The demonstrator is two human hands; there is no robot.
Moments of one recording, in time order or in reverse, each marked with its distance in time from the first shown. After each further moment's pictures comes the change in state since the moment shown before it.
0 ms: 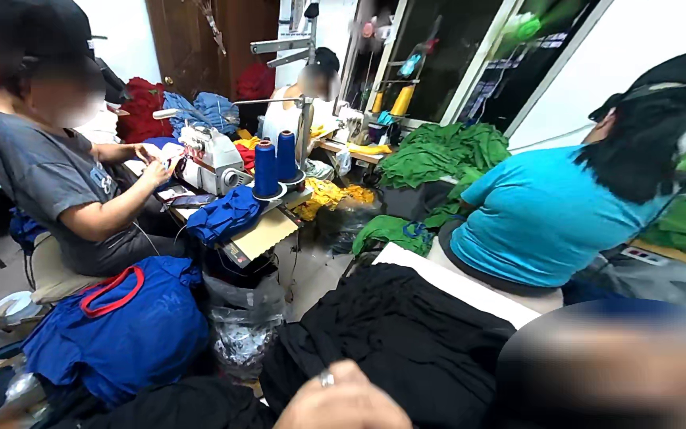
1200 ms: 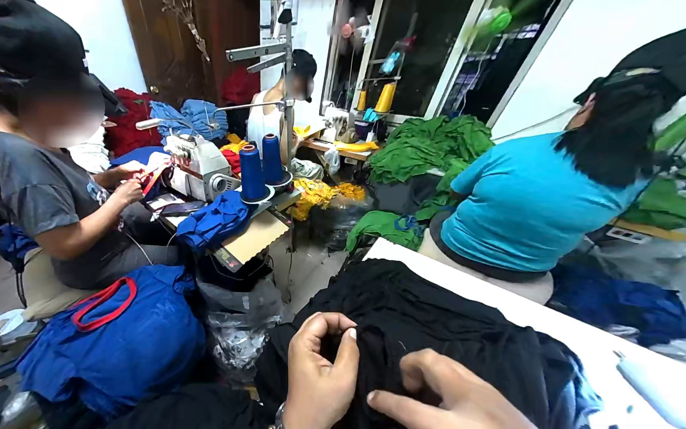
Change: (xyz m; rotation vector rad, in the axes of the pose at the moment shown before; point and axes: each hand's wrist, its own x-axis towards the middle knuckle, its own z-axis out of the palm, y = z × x) left_hand 0.012 -0.072 0.037 0.041 0.451 -0.400; right_hand 0.015 -0.016 0.120 -0.886 -0.226 0.189
